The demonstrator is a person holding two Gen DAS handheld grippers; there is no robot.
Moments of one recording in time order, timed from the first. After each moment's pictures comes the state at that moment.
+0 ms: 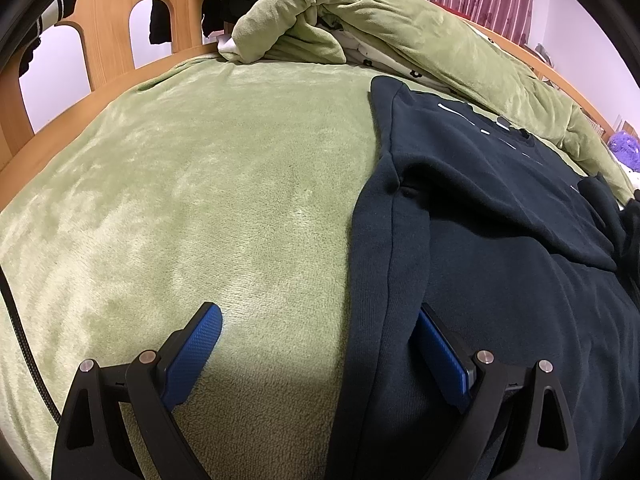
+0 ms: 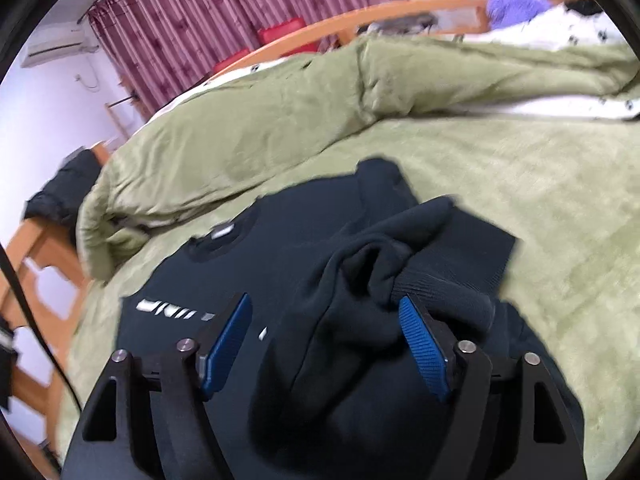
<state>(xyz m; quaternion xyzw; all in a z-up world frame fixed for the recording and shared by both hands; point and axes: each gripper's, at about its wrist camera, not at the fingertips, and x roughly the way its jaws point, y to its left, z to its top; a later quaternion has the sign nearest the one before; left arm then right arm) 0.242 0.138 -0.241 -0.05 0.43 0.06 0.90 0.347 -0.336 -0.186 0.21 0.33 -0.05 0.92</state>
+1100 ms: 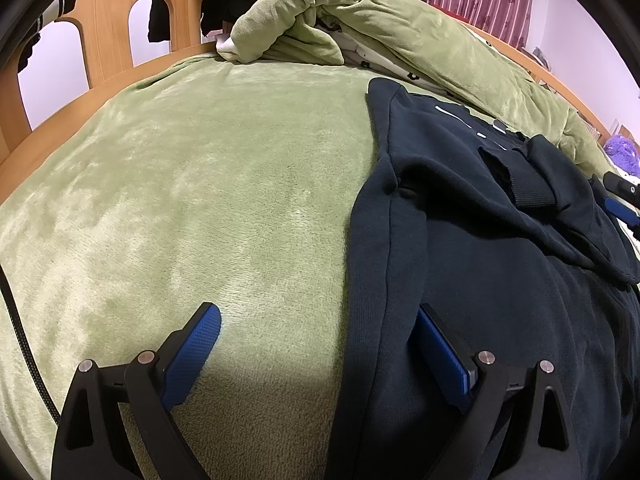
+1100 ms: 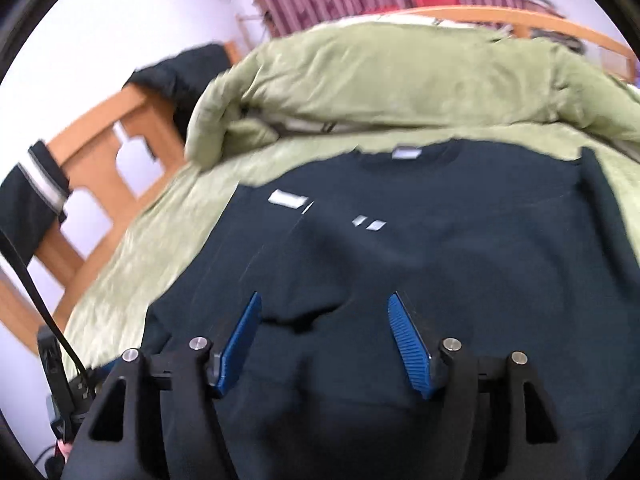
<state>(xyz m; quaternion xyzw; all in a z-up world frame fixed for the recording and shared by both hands) 0.238 0.139 -0.240 -0.06 0.42 0.05 0.90 0.346 -0.186 -0.197 0.12 0.37 0.17 0.91</state>
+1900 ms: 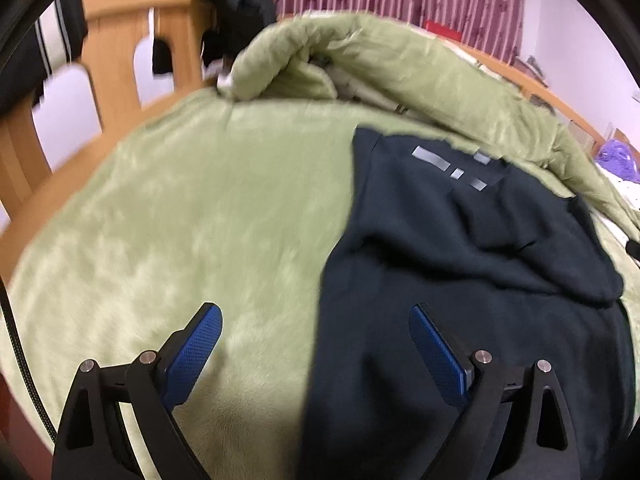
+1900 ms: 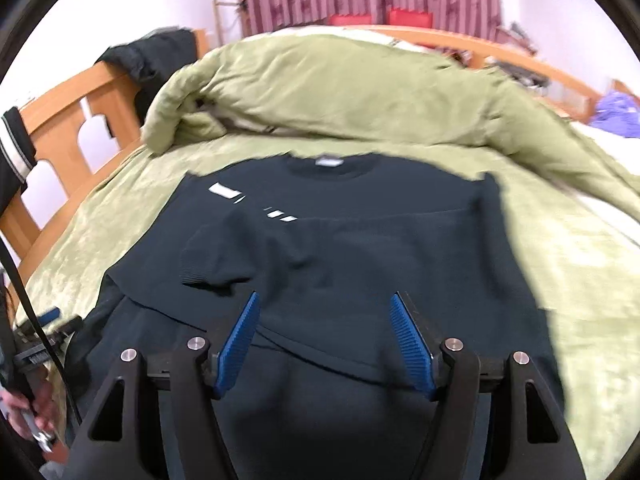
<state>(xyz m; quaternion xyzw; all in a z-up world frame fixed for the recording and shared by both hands) 0.225 0.118 -0.162 -0.04 0.39 0.06 0.92 0.278 -0.246 -0.143 0.03 0.37 0.06 0.92</state>
